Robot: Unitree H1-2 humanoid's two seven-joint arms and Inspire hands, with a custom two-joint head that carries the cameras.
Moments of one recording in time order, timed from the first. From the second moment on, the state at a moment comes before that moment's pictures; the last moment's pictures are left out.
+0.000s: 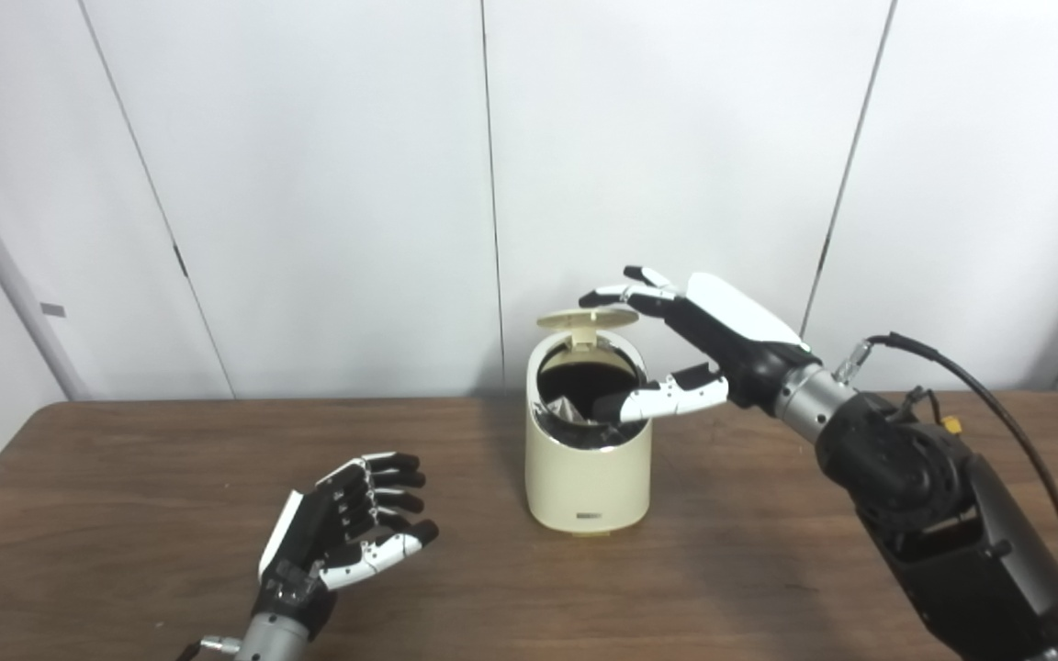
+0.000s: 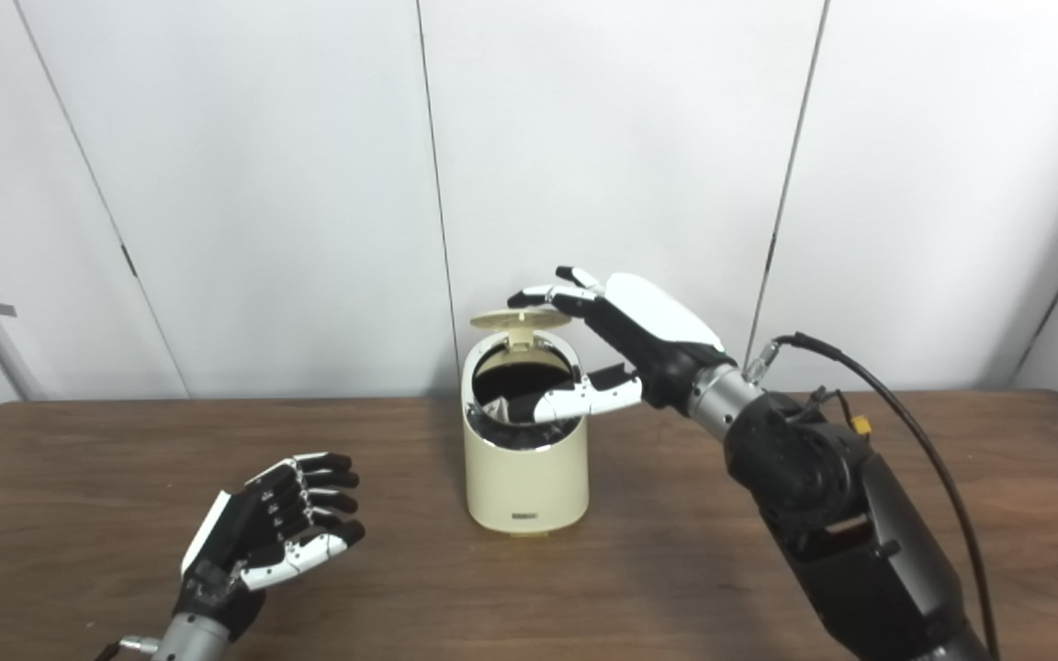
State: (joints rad) left arm -0.19 0.17 0.05 0.06 -0.12 -0.07 -0.13; right arm -0.68 -0.38 0.27 -0.15 -0.49 0.18 0.42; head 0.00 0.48
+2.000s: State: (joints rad) left arm -0.18 0.15 0.06 0.02 -0.08 -0.05 -0.13; right arm -0.63 -0.45 0.45 -0.21 -0.99 -0.07 0.51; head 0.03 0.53
